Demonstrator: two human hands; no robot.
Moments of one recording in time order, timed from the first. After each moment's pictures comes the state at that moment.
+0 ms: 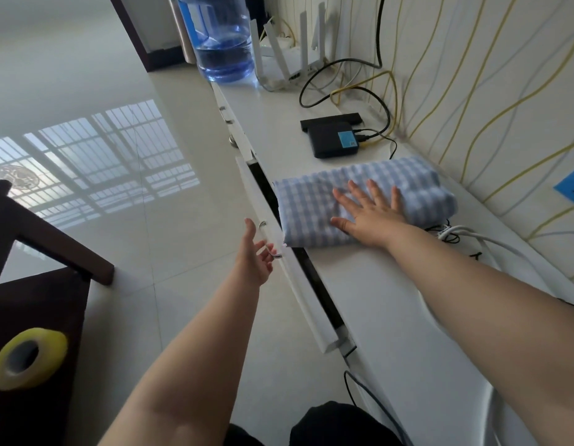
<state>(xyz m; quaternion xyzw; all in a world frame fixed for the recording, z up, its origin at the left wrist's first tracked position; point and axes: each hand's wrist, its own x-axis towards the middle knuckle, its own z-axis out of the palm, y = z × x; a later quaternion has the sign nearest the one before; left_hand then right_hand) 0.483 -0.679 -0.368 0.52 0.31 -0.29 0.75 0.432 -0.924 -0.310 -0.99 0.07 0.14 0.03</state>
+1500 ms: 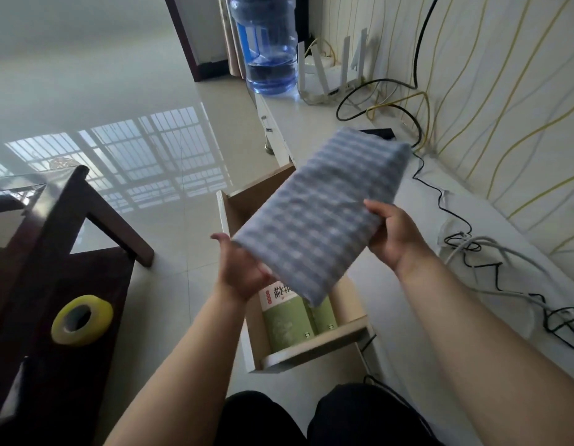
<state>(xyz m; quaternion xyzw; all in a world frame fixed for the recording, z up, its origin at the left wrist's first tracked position) 0.415 -0.594 -0.300 0.26 0.04 -0.42 0.87 0.386 -0.845 -0.243 -0.36 0.20 0.01 0.91</state>
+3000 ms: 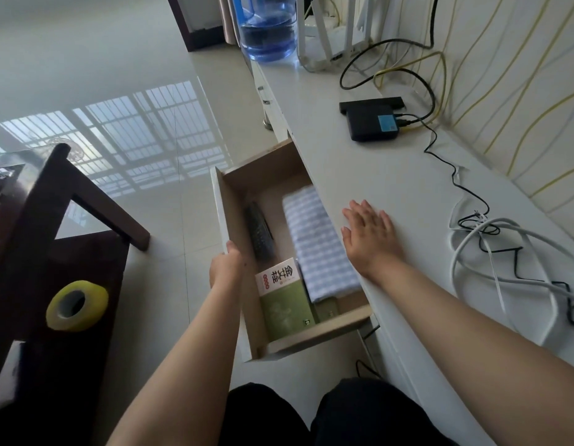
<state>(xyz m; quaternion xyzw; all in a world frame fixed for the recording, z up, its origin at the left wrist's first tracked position) 0.430 -0.584 -0.363 0.84 0.34 -0.13 0.41 0.386 -0.840 -0.342 -0.99 0.05 -0.01 0.15</state>
